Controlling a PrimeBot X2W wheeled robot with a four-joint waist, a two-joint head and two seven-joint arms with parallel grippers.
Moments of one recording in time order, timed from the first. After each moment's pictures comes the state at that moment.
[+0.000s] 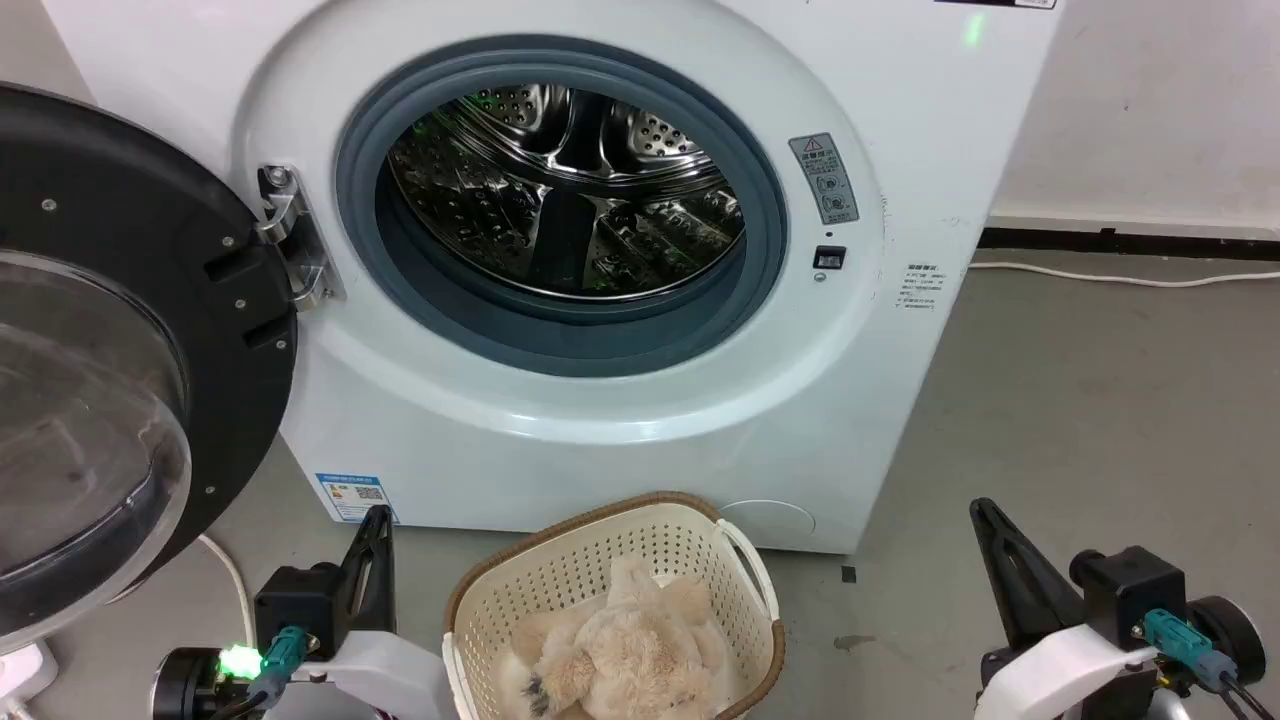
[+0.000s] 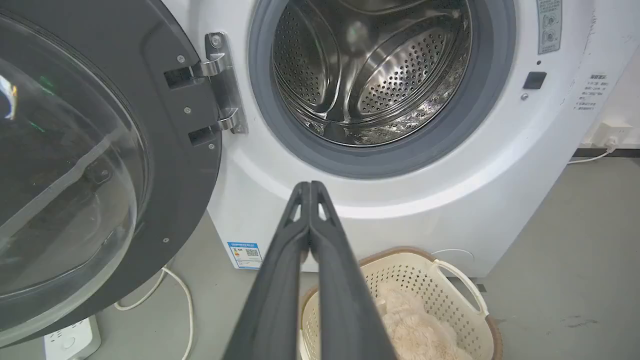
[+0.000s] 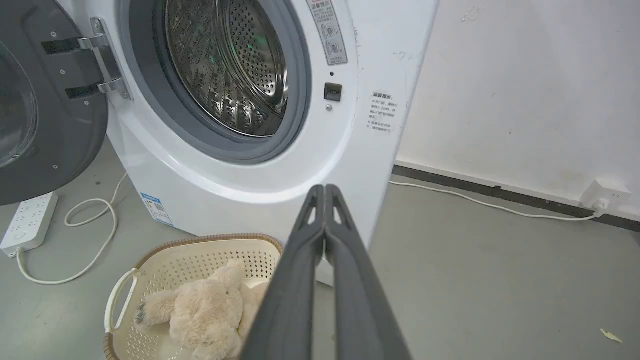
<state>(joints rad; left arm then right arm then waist) 0.02 0.05 0.00 0.00 0.00 0.00 0.00 0.01 -0.05 0.00 0.00 0.01 0.13 0.00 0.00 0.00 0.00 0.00</state>
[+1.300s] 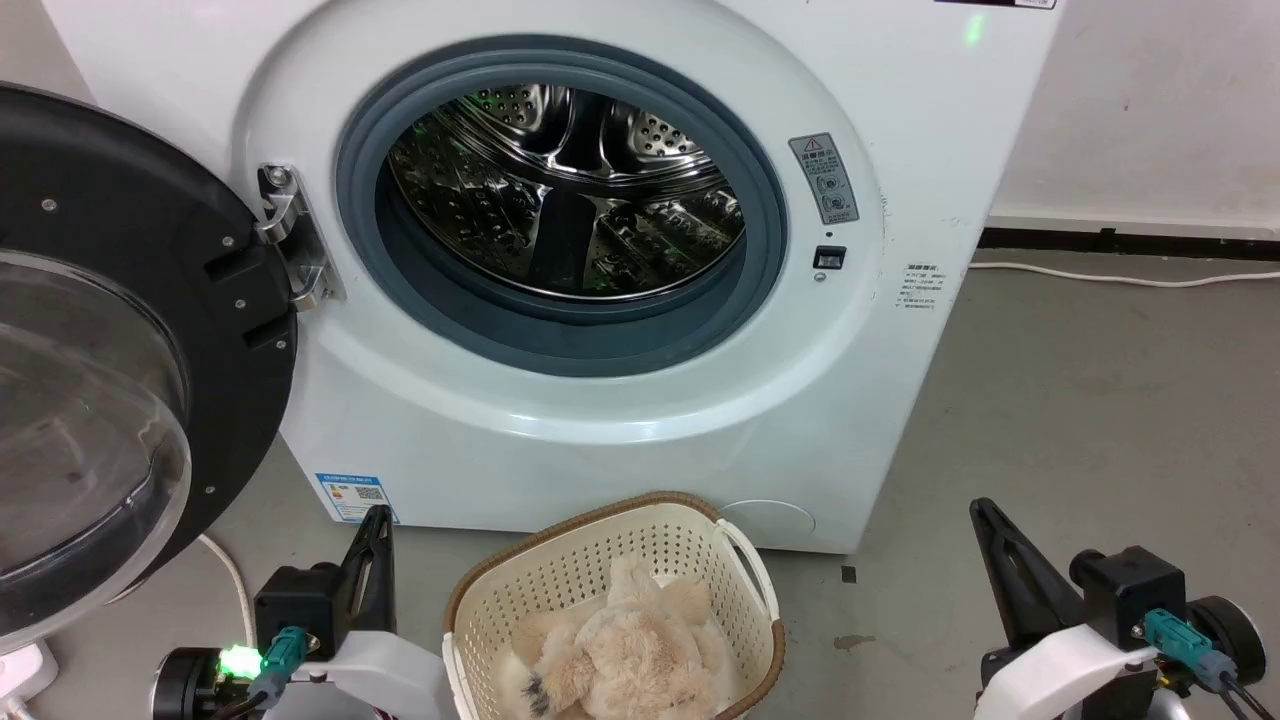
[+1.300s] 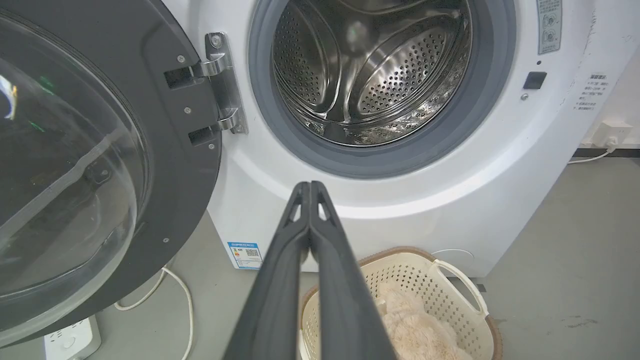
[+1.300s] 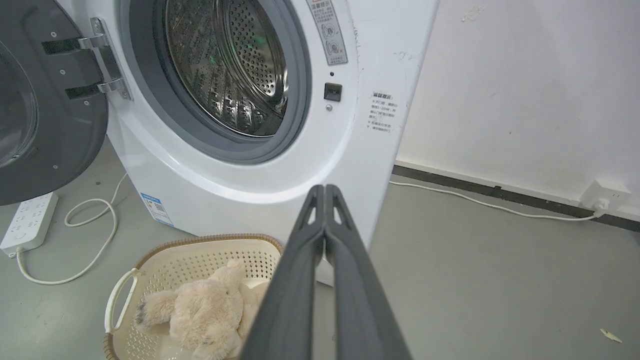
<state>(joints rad) 0.02 0.05 0.00 0.00 0.00 0.00 0.00 0.01 -0.05 0.00 0.00 0.01 0.13 0.00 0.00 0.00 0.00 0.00</state>
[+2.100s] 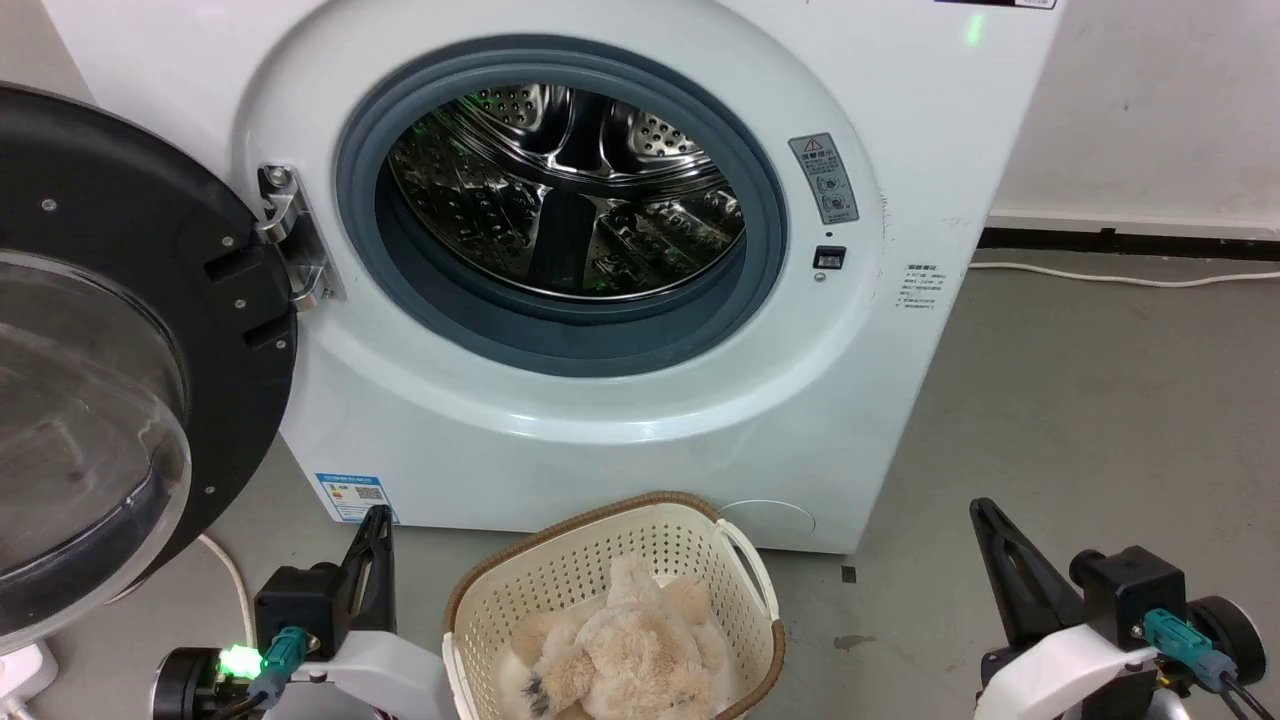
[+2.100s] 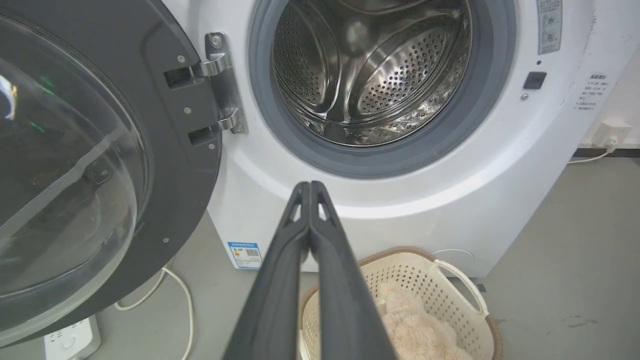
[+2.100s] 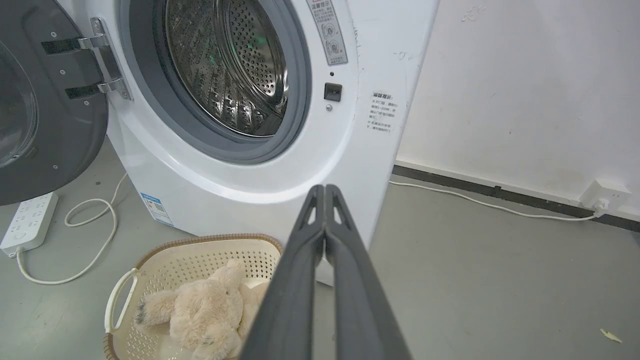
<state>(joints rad) 0.02 0.05 0.00 0.00 0.00 0.00 0.00 0.01 -0.05 0.00 0.00 0.01 0.13 0.00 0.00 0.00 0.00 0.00</state>
